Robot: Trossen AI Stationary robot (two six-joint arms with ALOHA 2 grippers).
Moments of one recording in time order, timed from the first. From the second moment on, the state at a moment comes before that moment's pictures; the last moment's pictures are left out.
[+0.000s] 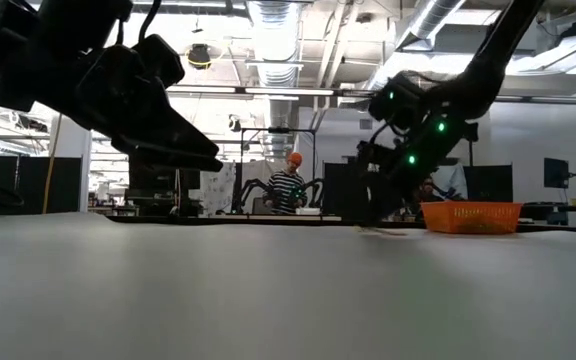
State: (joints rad) left arm -0.23 1.46 0.36 0.67 -0.29 -0.28; right arm -0.37 1.70 0.68 0.21 0.20 0.12
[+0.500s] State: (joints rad) left arm -0.23 1.46 0.41 0.67 -0.37 -0.17; right arm -0.14 1.43 0.68 0.20 0.15 0.09
